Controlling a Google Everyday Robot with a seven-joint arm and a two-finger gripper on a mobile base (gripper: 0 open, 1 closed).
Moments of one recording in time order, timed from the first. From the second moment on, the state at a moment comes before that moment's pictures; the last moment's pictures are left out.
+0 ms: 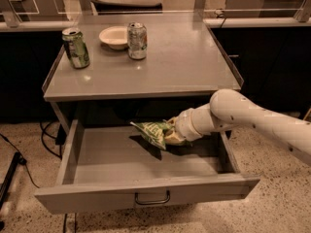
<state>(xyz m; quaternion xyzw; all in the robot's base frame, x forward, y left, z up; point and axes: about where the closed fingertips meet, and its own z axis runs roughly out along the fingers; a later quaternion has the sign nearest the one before) 0.584 -0.037 0.649 -0.63 0.67 0.18 0.35</state>
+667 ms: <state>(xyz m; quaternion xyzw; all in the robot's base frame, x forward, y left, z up) 0.588 -0.008 0.627 -0.63 0.66 0.21 0.35</state>
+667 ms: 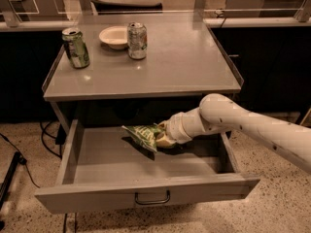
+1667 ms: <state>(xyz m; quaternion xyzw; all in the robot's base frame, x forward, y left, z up) 0.588 -0.007 0.627 -0.63 0.66 0.21 0.35</state>
